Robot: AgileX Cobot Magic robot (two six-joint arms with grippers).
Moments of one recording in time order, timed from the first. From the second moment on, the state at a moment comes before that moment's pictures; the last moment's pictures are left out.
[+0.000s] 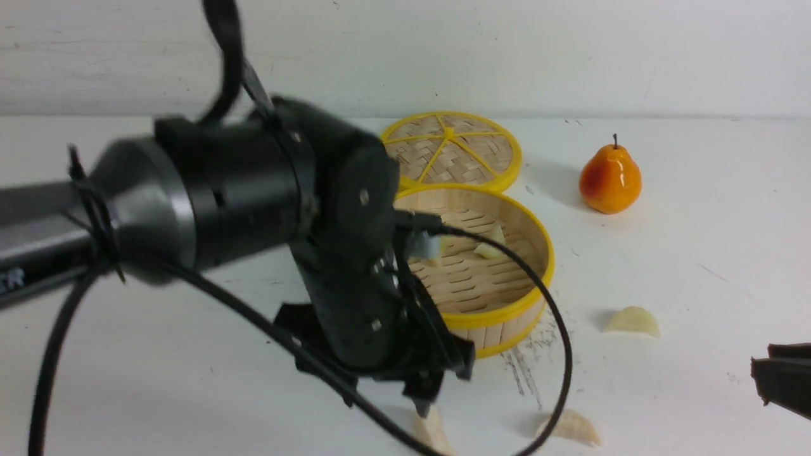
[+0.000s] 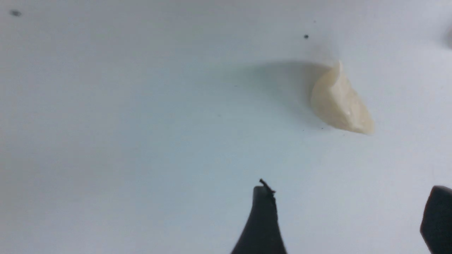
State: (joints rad) right arm 0.25 0.67 -0.74 0.48 0.82 -0.37; left arm -0.75 1.73 -1.31 -0.04 0.97 -0.45
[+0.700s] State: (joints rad) right arm 0.25 0.65 -0.74 0.48 0.84 -0.37; left arm -0.77 1.95 -1.27 -0.02 0.70 -0.54
